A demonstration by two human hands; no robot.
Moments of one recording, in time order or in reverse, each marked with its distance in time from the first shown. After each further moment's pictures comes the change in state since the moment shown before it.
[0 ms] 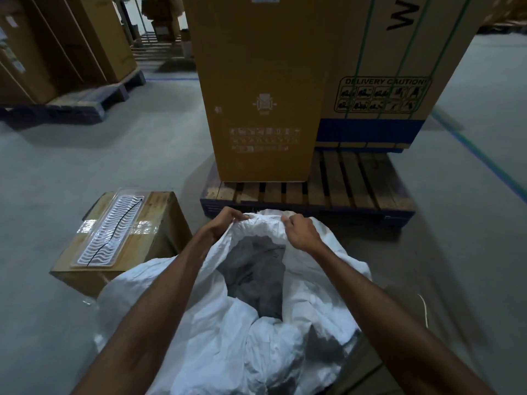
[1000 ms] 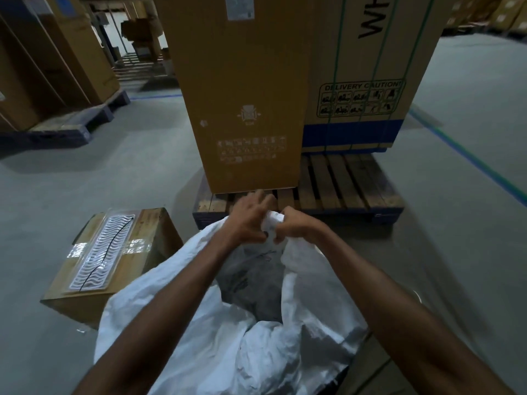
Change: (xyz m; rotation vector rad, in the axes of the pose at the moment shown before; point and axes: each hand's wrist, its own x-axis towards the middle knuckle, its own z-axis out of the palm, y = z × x) left_hand 0.012 0.032 0.049 1.240 0.259 0.963; right_hand -0.021 -0.042 -0.064 0.089 -0.320 0.084
